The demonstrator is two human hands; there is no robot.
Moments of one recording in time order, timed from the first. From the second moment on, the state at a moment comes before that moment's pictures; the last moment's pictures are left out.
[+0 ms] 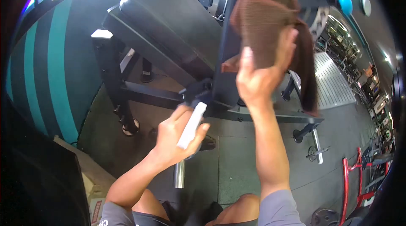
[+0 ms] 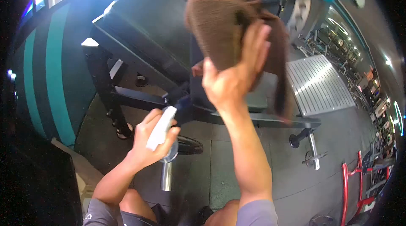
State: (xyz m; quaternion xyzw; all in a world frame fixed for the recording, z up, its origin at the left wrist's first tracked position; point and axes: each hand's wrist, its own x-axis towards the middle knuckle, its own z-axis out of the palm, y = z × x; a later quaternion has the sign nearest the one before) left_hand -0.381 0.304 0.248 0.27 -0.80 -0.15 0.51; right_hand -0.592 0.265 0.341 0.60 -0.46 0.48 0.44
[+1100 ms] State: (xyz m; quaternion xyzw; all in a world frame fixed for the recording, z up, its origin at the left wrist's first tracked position) left_hand -0.419 0.285 0.230 0.25 -0.80 -0.19 0.52; right_hand -0.624 0.263 0.372 0.63 -0.40 0.42 0.52
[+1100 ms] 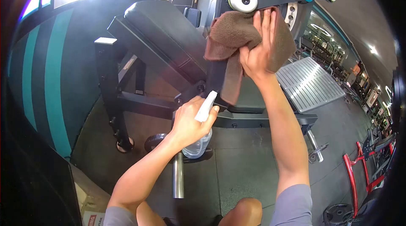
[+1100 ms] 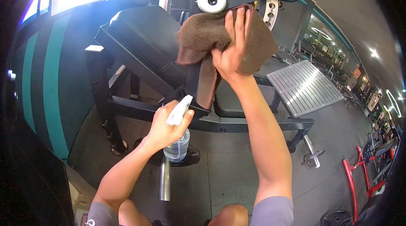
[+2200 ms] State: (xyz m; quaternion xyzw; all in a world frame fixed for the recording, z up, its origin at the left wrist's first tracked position) left_hand -0.285 0.370 0.104 0.37 -0.77 -0.23 0.46; right_hand -0.500 0.230 0.124 0.90 -0.37 0.05 0.21
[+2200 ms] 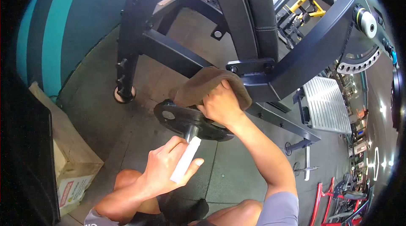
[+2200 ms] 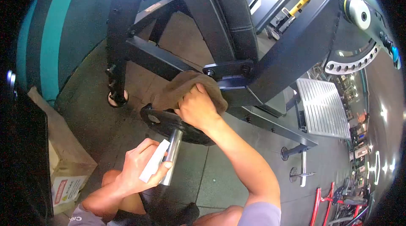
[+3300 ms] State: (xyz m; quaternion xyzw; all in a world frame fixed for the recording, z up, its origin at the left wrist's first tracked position) left_hand -0.251 0.381 0.122 0.35 -0.76 -0.19 0.51; right_hand -0.371 0.154 0.190 0.49 -0.62 0.50 -0.35
